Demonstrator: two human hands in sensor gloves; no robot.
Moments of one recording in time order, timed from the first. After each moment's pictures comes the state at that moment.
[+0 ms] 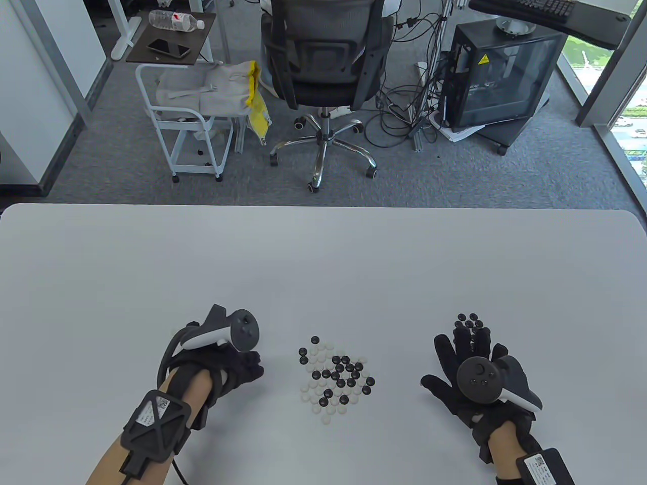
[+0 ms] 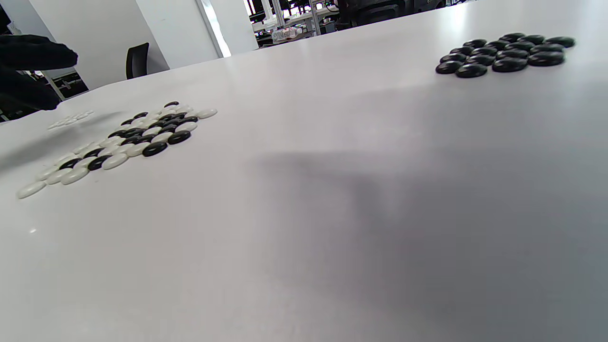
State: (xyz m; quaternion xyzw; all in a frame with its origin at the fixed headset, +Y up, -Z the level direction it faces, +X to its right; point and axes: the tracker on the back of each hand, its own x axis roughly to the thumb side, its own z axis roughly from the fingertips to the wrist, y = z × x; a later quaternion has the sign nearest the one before) left_hand -0.186 -0.727 -0.327 -0.38 -0.17 -0.03 0.91; right_hand 0.244 -0.750 -0.275 0.19 0.13 0.97 0.13
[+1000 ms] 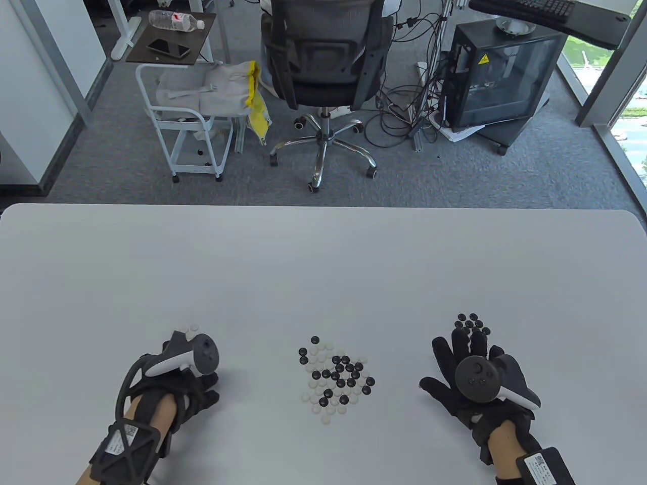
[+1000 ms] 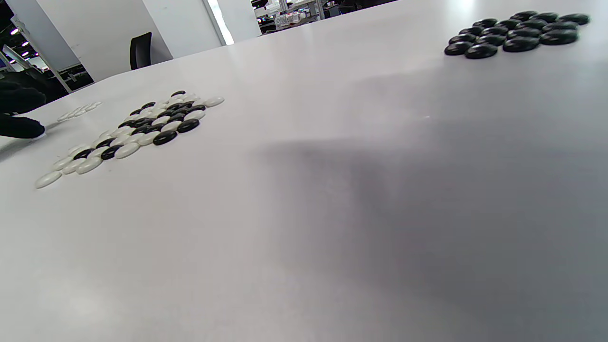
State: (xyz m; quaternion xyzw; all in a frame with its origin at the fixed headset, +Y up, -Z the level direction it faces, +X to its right) left_hand -0.295 -0.763 -0.304 -0.42 -0.02 -0.02 0.91; right_hand 0.242 -0.753 -0.275 0.19 0.15 0.96 0.14
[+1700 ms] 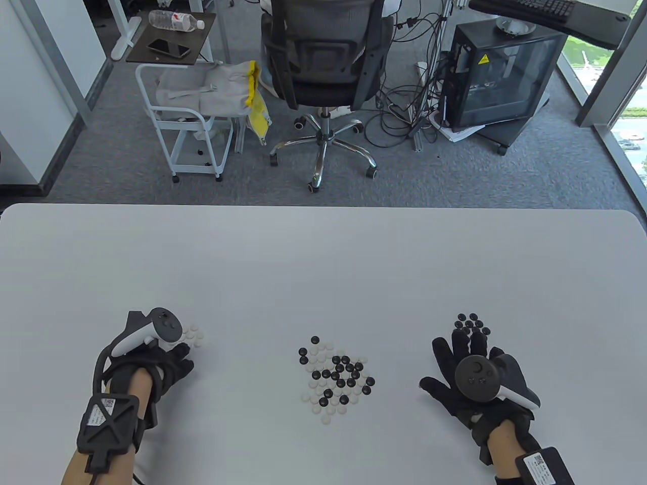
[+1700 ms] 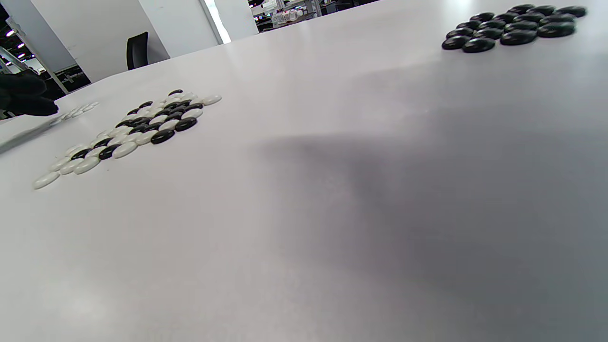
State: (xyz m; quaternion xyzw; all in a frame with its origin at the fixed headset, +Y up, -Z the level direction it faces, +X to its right) left_hand -0.328 -0.750 -0.339 -0.39 0.04 0.07 0.92; right_hand 0.243 -0.754 -0.276 0.19 0.15 0.96 0.14
